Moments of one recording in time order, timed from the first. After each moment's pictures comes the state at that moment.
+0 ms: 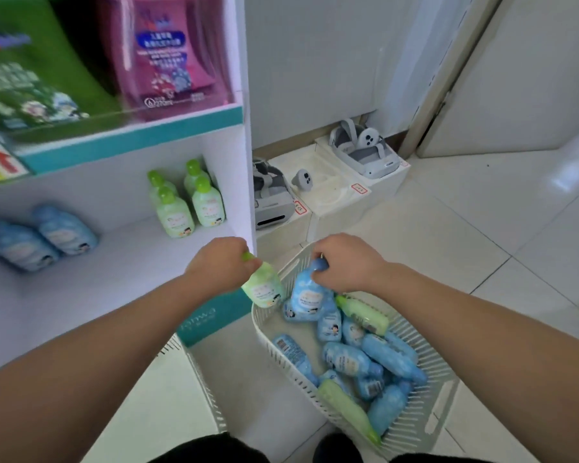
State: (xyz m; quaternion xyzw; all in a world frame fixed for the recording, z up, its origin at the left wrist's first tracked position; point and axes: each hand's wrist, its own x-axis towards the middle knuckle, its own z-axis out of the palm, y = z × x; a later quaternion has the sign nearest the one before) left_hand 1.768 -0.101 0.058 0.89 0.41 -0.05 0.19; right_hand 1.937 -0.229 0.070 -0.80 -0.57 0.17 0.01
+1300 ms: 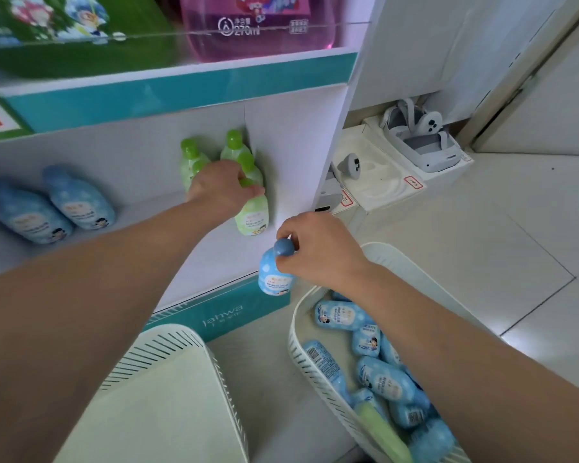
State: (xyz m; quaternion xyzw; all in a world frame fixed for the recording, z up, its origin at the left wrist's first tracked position) left_hand 1.780 0.034 0.035 0.83 0.52 0.05 0.22; right_hand 1.865 -0.122 0.047 -0.78 -0.58 0.17 0.14
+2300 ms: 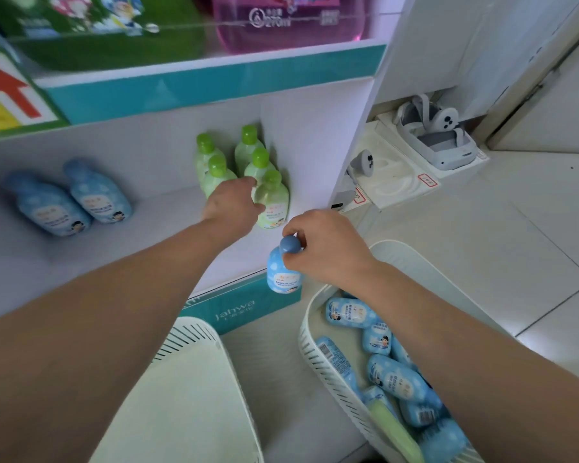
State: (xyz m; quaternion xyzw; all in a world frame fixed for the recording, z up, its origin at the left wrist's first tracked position) left_hand 1.763 0.023 0.008 0.83 0.51 0.04 0.23; right_hand 1.856 -0.116 0.041 -0.78 -0.59 0.17 0.14
